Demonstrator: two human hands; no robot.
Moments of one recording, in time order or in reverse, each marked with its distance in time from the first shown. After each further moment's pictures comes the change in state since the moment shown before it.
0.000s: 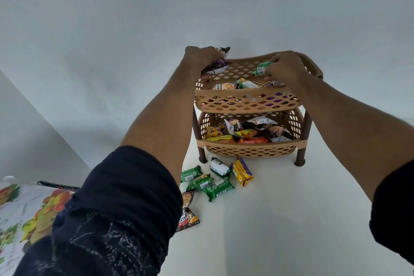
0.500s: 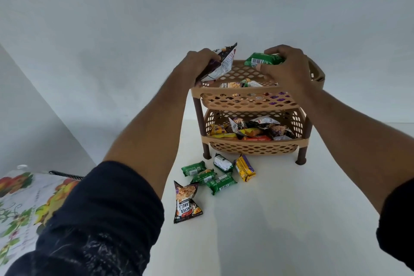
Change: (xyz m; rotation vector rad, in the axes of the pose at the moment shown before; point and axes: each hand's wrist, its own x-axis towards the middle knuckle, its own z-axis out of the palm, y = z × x) left_hand -0.043 -0.011 -0.037 0.110 -0.081 -0.027; right_hand -0.053 -0.011 -0.005 0.252 0.099 -0.333
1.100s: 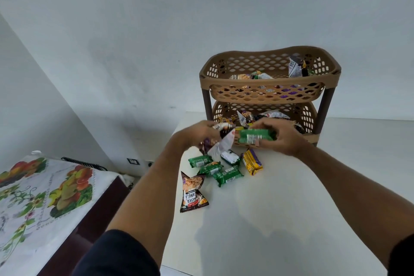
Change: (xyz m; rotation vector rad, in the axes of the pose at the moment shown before) left_hand -0.065 -0.161 0.016 0.282 -0.495 0.035; right_hand -0.129 0.084 0.029 0.014 -0.677 -0.197
